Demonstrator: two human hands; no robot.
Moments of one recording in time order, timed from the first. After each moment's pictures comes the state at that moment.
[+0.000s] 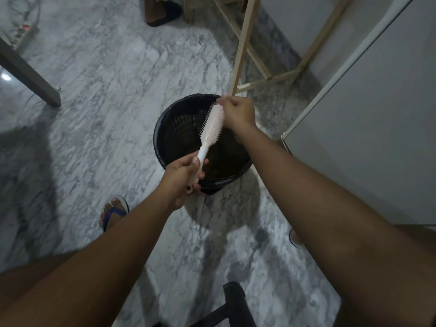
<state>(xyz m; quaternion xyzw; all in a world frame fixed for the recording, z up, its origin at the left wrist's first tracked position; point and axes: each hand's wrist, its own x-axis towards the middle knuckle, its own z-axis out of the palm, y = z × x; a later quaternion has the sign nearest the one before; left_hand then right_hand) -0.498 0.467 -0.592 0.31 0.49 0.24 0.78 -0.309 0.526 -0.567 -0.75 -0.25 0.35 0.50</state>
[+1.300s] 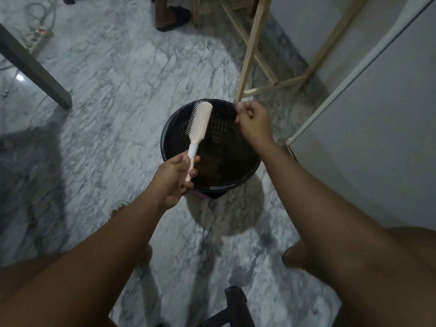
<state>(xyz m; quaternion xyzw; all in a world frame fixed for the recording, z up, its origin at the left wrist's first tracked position) -0.520 0.489 -0.588 0.25 0.48 0.26 0.80 -0.286 0.505 -0.578 -0.73 -0.36 0.30 0.50</state>
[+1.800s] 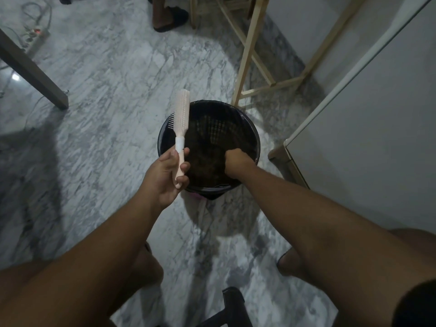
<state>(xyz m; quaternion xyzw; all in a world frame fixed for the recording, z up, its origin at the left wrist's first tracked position) -0.522 0.492 -0.575 0.19 0.43 0.32 0.82 -0.315 0.482 -0.629 -0.79 -0.53 0.31 -0.08</state>
